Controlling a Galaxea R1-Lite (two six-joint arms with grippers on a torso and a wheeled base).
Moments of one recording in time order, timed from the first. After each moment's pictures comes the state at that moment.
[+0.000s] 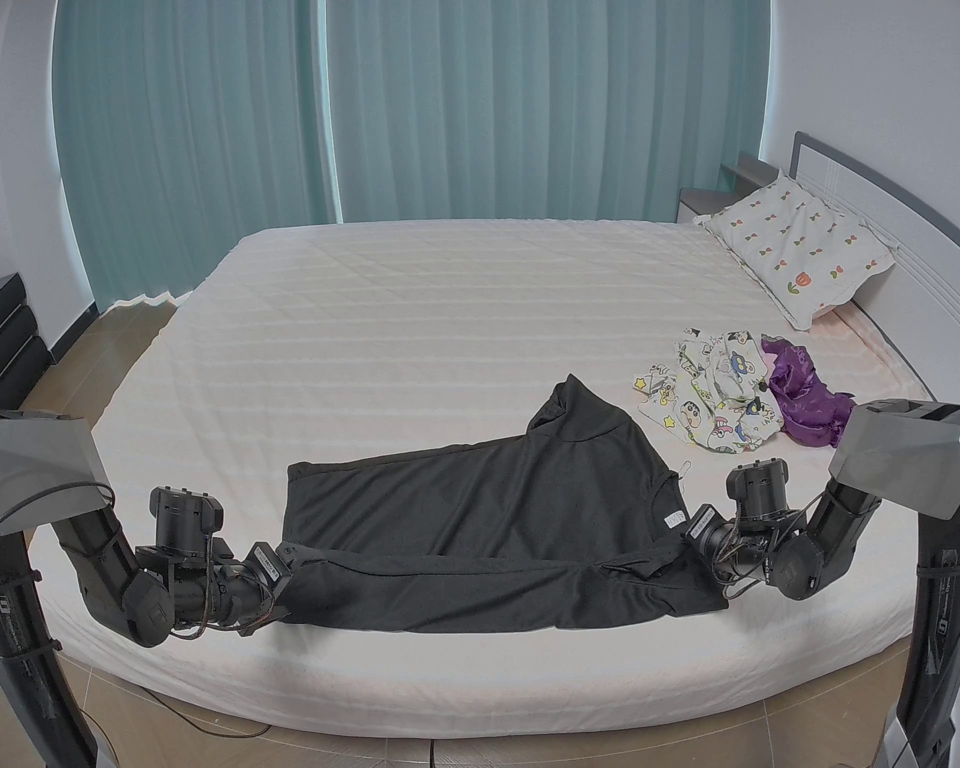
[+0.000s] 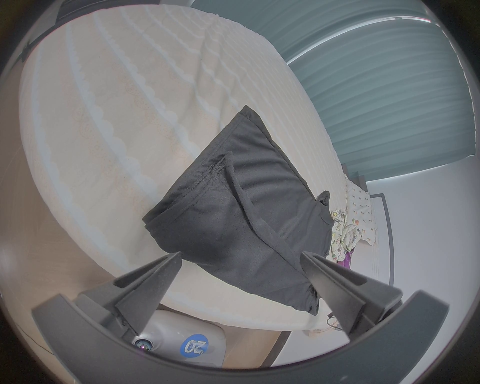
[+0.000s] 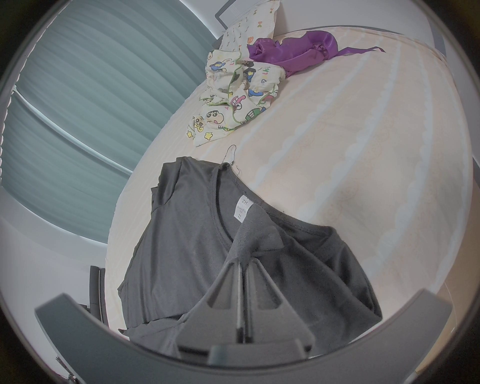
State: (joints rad) left arm -0.10 2.09 -0.43 -0.90 -0.30 -0.95; right arm 0.23 2.32 -0.75 -0.88 -0.08 0.93
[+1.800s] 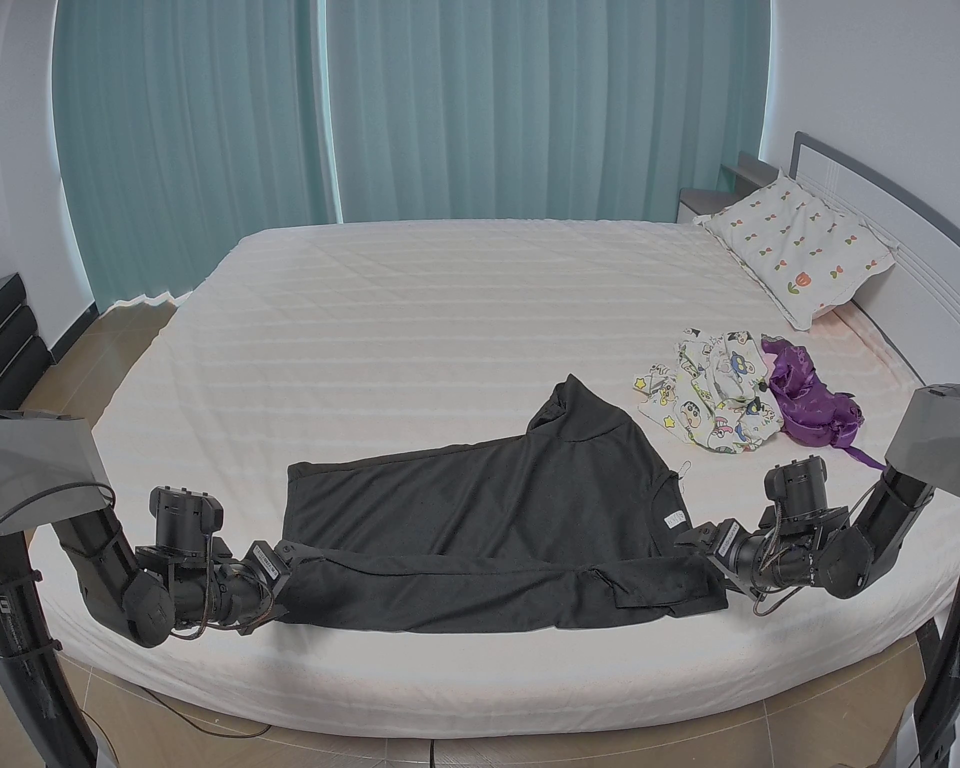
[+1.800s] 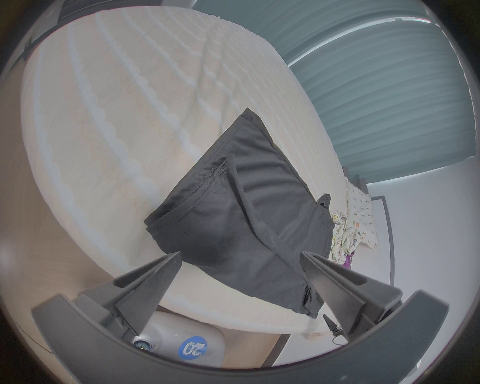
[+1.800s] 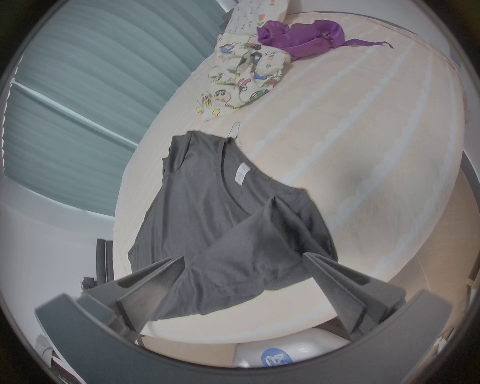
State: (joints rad) left arm -0.10 2.09 -0.43 -0.91 -0.28 -0.96; right arm 0.20 2.12 -0.59 -0.73 0.10 0.84
